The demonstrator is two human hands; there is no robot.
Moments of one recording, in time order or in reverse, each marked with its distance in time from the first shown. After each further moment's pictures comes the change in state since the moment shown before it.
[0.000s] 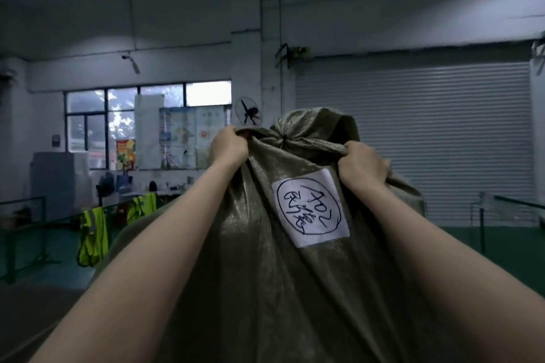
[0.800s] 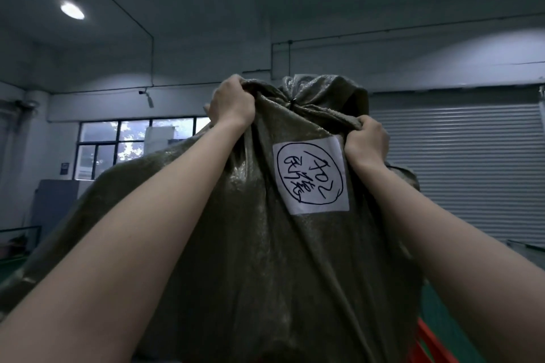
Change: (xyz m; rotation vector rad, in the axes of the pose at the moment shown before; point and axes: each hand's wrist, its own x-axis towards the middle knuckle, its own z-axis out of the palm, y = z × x) left_hand 0.107 0.057 -0.012 0.006 0.338 0.270; right_hand 0.107 -0.054 0.026 0.489 0.311 -0.052
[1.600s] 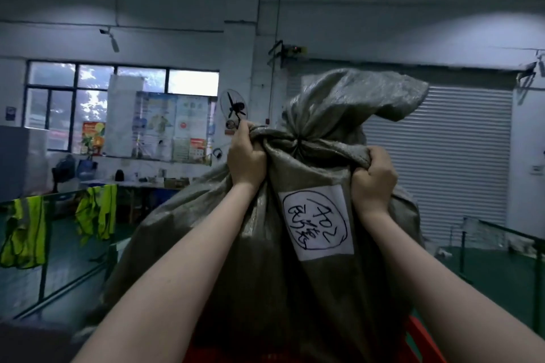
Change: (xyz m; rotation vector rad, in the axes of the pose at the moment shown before) left_hand -0.077 -0.134 0.233 -0.489 0.063 0.052; right_hand -0.003 0.192 0.095 -0.055 0.142 -0.272
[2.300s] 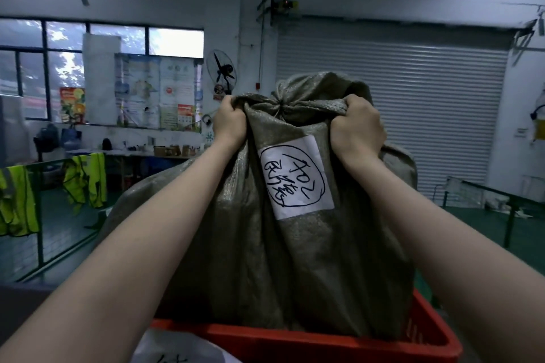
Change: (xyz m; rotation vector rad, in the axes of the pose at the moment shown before) left_hand 0.002 -0.020 0.011 0.056 -0.233 -0.368; right_hand 0.008 -0.016 -0.008 -0.302 -0.262 0.123
